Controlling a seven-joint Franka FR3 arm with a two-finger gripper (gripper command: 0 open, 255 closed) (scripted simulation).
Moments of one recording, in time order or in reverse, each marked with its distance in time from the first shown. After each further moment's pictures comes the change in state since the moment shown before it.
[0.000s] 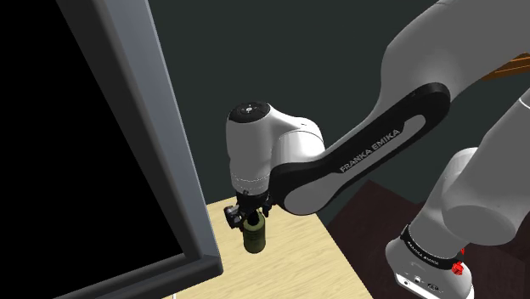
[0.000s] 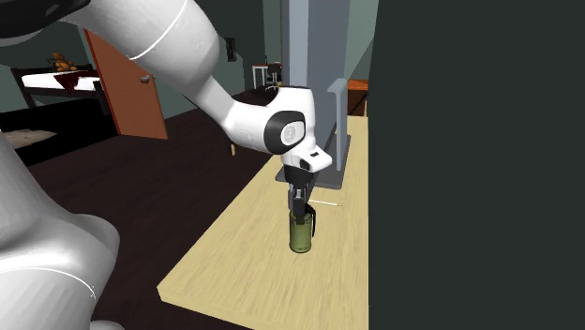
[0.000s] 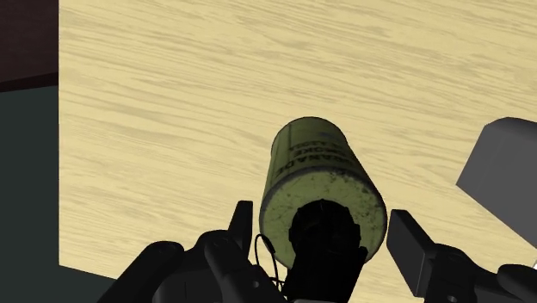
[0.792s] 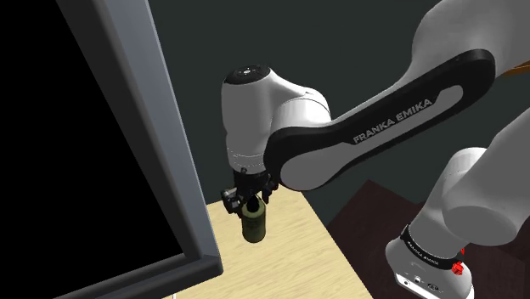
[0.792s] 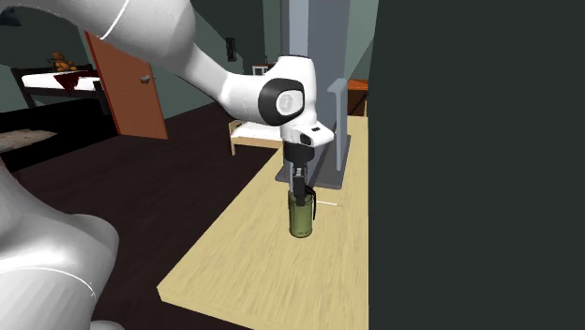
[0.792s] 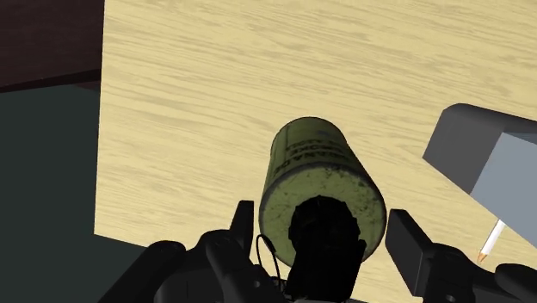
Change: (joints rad) arm 0.012 -0.110 -0.025 0.071 0.076 -0.165 -0.065
